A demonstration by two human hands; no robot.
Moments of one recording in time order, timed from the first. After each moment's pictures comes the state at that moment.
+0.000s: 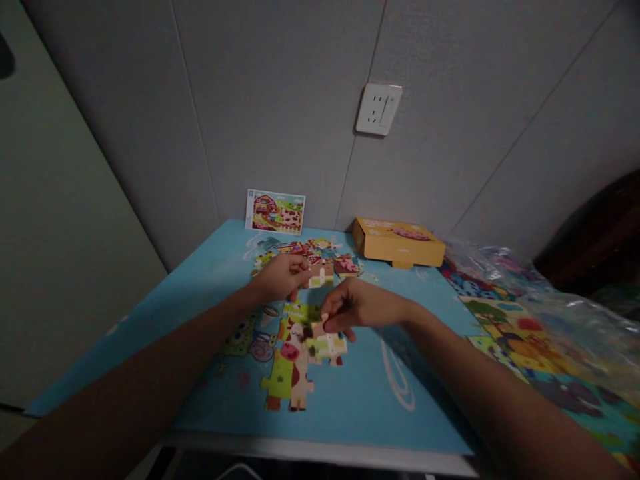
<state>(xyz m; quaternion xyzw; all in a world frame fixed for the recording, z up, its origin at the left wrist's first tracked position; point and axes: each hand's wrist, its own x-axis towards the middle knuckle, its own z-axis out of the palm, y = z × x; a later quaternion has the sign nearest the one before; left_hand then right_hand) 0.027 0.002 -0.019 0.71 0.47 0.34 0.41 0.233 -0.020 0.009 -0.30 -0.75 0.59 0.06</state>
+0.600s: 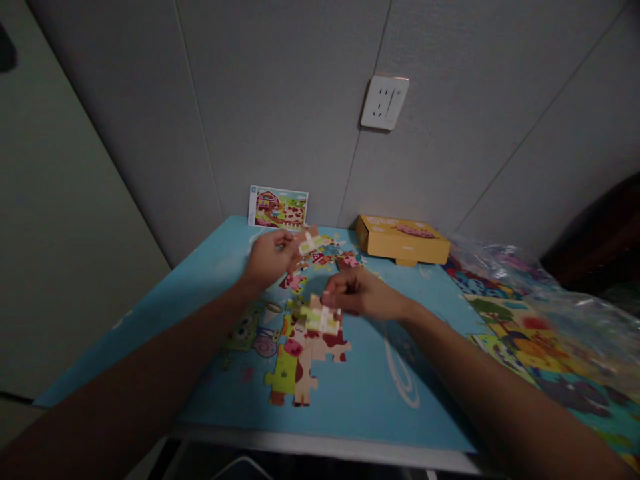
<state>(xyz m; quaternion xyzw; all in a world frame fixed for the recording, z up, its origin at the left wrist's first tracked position) 0.016 0.008 -0.005 0.62 0.53 0.50 0.29 0.226 -0.019 0.004 -0.31 -0.78 0.52 0.18</state>
